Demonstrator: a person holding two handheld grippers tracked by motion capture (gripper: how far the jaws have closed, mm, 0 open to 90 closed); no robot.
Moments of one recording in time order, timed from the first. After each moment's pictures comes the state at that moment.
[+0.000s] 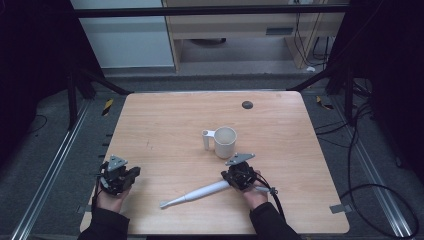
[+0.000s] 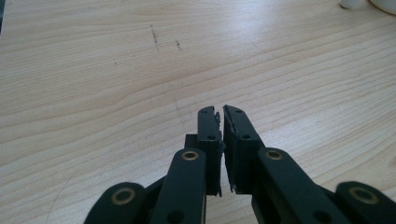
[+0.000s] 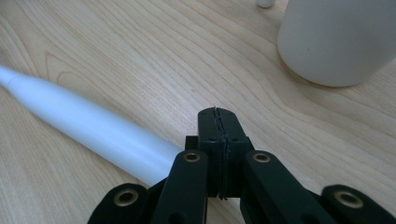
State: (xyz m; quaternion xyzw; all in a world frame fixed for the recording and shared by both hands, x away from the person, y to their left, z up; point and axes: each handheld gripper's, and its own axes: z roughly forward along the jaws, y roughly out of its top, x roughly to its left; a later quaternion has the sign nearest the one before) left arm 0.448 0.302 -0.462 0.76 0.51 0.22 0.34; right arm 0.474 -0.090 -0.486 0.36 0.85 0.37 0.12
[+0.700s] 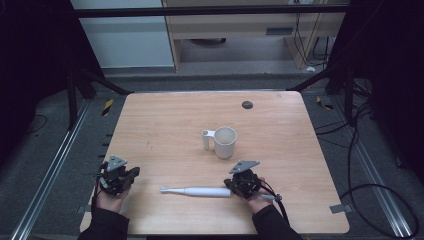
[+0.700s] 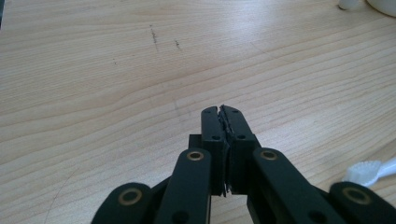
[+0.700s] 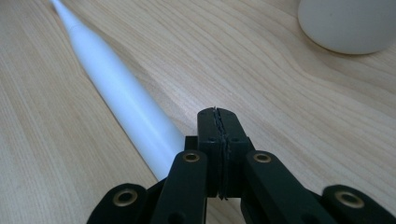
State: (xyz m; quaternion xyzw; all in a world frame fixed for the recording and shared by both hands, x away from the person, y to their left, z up) left arm 0.448 0.302 -0.462 0.76 0.51 0.22 0.35; right arm 0.450 -0.101 -0.486 0.35 0.86 0.37 0.10
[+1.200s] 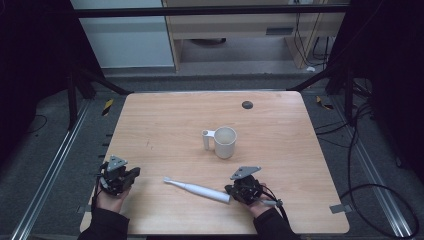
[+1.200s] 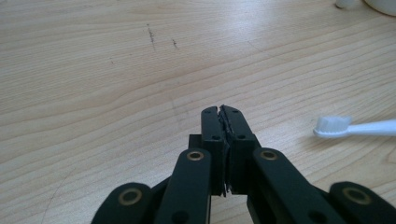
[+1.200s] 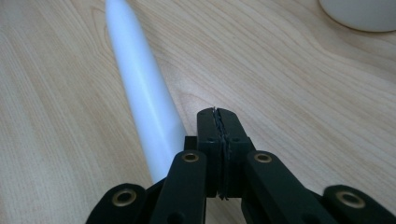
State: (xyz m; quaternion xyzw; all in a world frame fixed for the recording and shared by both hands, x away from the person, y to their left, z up) left arm 0.447 0.302 -0.462 0.76 0.51 0.22 0.35; right arm 0.435 -0.103 -0.490 0.35 0.86 0.36 0.09
